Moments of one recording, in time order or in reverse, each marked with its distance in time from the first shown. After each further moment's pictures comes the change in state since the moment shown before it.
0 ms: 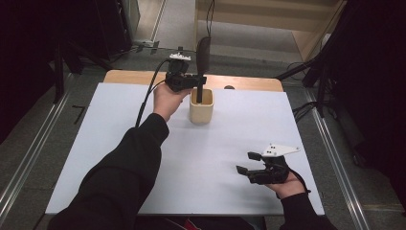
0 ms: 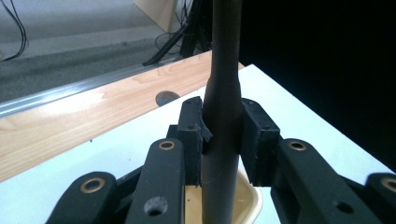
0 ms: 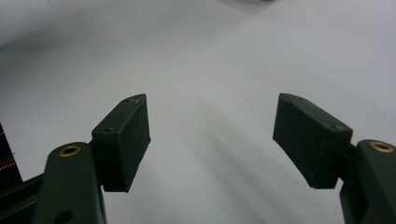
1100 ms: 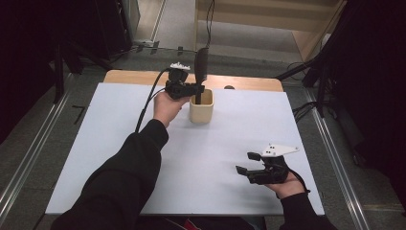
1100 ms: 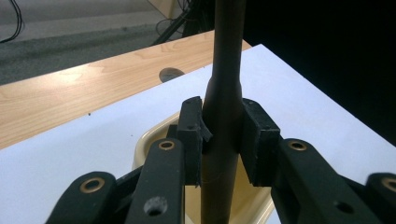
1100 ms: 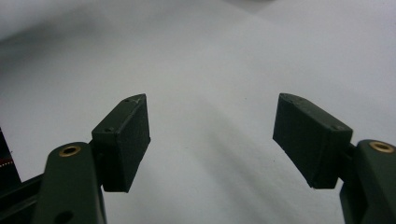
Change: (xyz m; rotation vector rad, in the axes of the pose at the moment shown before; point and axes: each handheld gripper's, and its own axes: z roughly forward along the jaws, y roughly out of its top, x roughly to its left) left arm 0.010 -0.026 0.013 0.043 0.004 -0.001; right arm 0.000 0.000 0.001 0.010 -0.007 -0.010
